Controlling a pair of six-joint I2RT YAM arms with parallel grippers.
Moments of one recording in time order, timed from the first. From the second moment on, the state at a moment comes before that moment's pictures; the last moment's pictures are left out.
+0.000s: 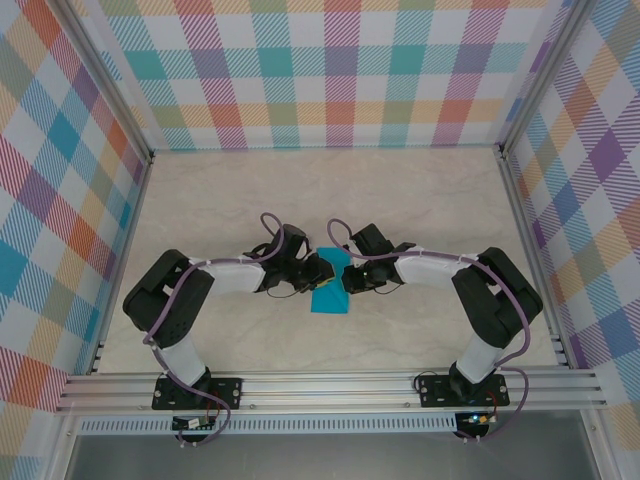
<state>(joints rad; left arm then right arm) -0.64 1.73 0.82 0.09 0.48 -1.07 0.66 1.69 0.88 -0.31 -0.25 0.36</state>
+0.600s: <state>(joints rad) -0.65 1.80 0.81 0.12 0.47 -1.07 0.66 1.69 0.88 -0.31 -0.25 0.36</state>
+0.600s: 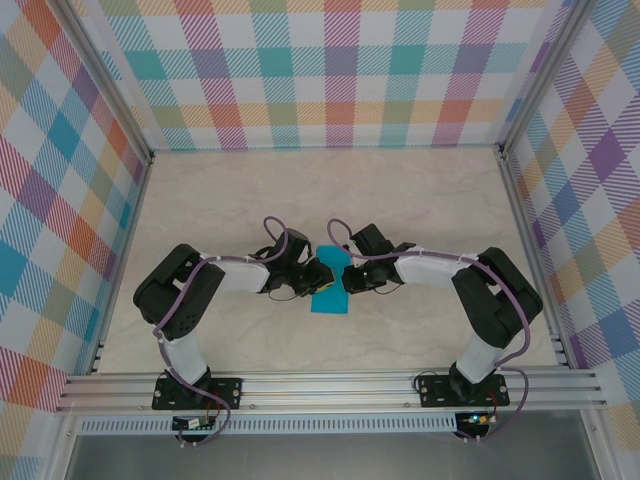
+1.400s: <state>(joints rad) -0.65 1.81 0.79 0.16 0.46 -1.07 0.64 1.43 0.78 -0.25 -0.43 0.56</state>
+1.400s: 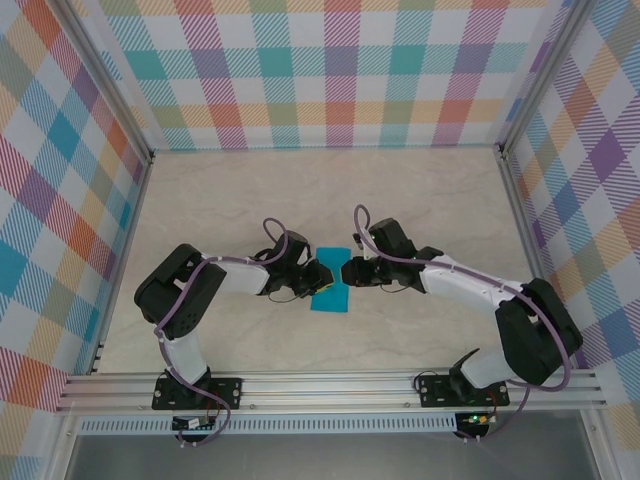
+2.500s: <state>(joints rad) -0.65 1.81 0.79 0.15 0.46 -1.07 0.68 1.68 0.82 -0.22 -0.55 0.73</state>
